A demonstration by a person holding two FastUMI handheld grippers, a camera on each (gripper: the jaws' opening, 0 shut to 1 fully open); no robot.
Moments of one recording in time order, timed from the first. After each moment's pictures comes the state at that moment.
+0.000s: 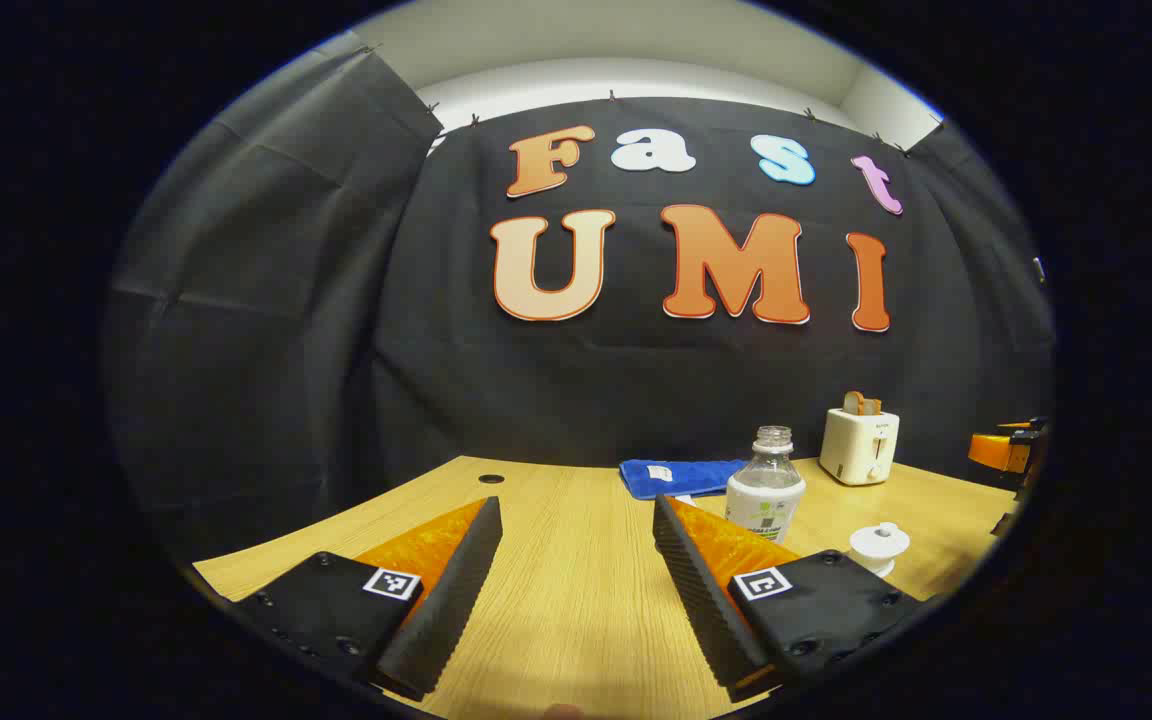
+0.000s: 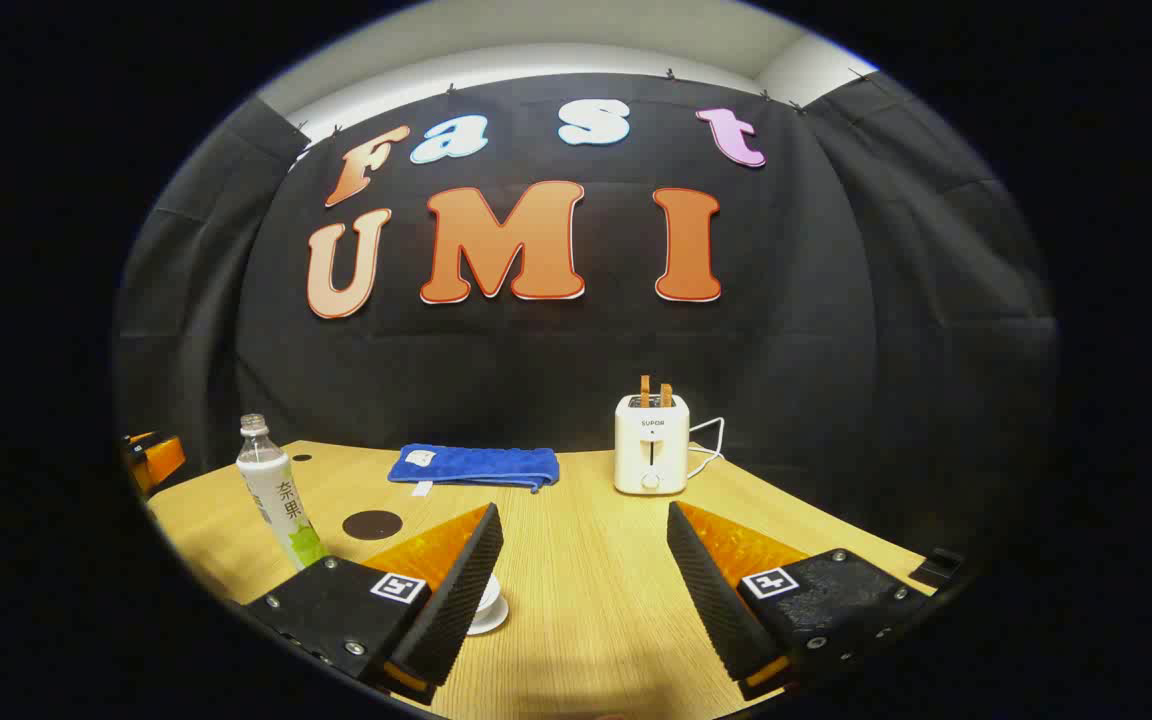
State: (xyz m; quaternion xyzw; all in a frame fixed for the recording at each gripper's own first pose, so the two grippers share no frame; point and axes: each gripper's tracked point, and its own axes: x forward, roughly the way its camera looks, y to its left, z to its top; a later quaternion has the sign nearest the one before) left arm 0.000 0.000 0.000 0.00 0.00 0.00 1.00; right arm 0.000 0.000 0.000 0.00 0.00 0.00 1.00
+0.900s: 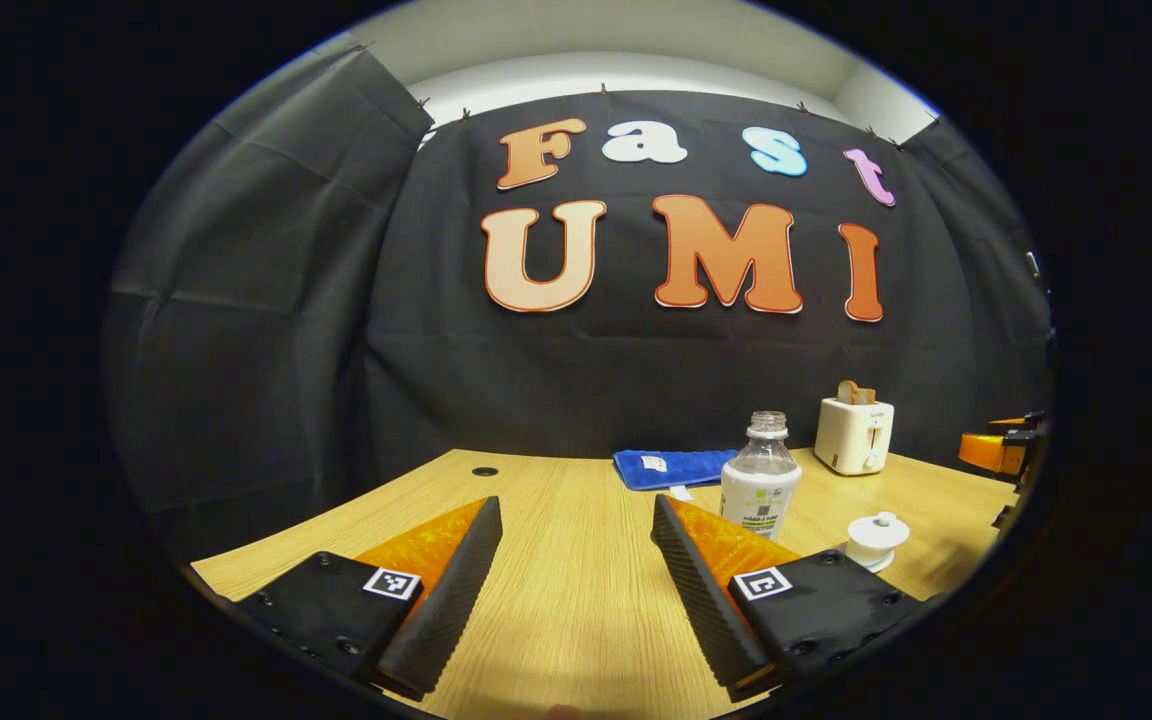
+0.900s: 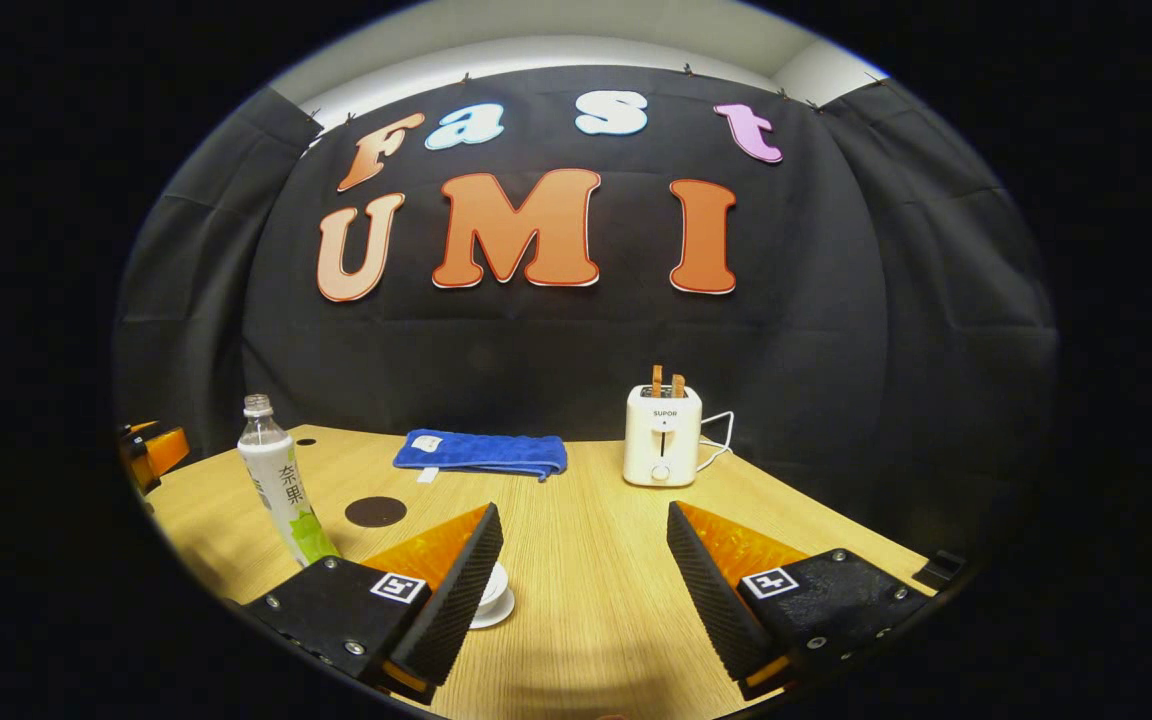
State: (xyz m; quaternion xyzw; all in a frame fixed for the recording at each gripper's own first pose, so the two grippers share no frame) left arm 0.000 -0.005 -0.008 0.01 0.01 -0.01 1.00; right arm 0.002 0.009 -0.009 -0.01 0.02 0.01 1.00
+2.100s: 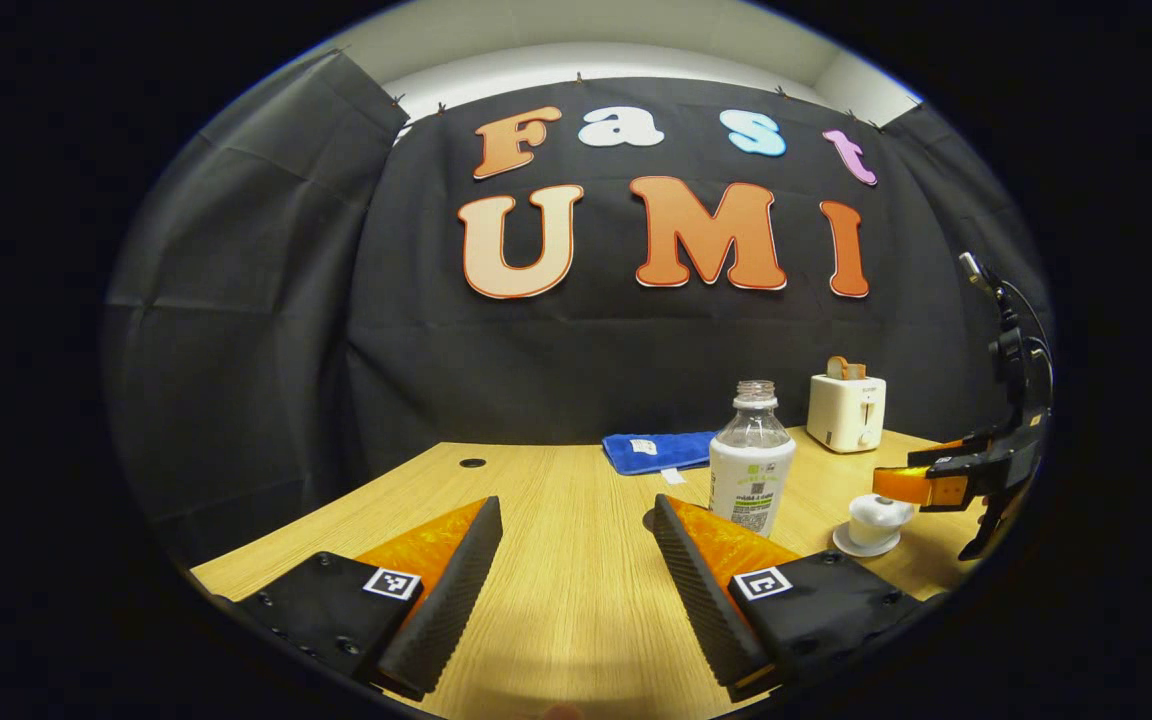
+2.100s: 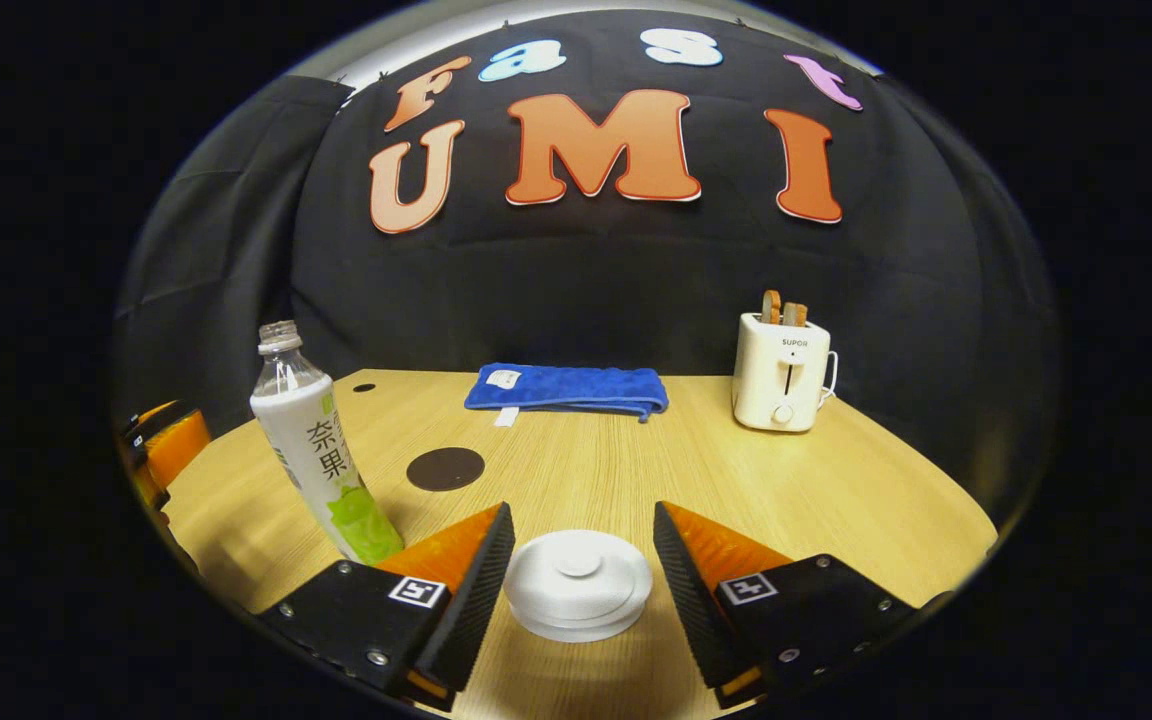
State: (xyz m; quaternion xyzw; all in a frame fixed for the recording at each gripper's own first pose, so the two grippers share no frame) left arm 0.009 -0.015 -0.026 0.03 0.03 -0.03 1.00; right arm 0.049 0.110 -0.075 -0.02 0.13 0.11 0.98
